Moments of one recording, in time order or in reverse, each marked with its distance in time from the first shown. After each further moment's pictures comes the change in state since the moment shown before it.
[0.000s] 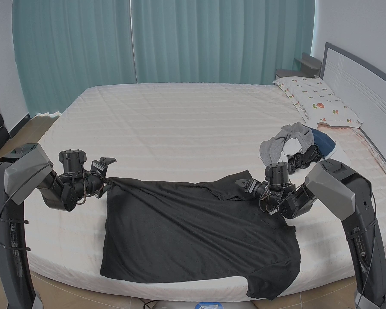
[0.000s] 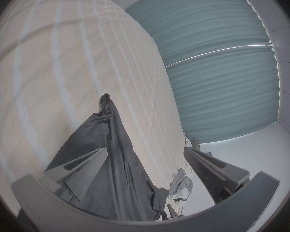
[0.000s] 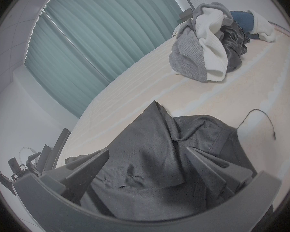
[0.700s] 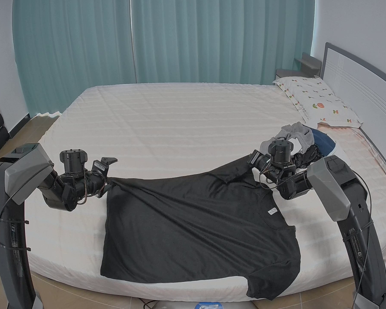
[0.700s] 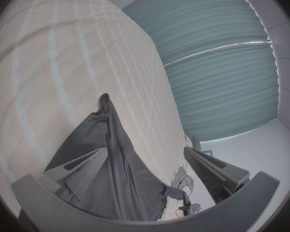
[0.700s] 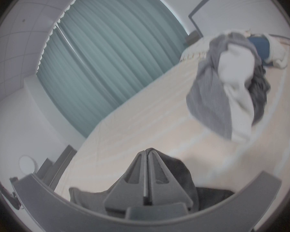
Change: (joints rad) left arm -0.003 0.000 -0.003 0.000 0.000 0.020; right arm -0.045 0.082 -0.371 0.033 -0.063 -0.016
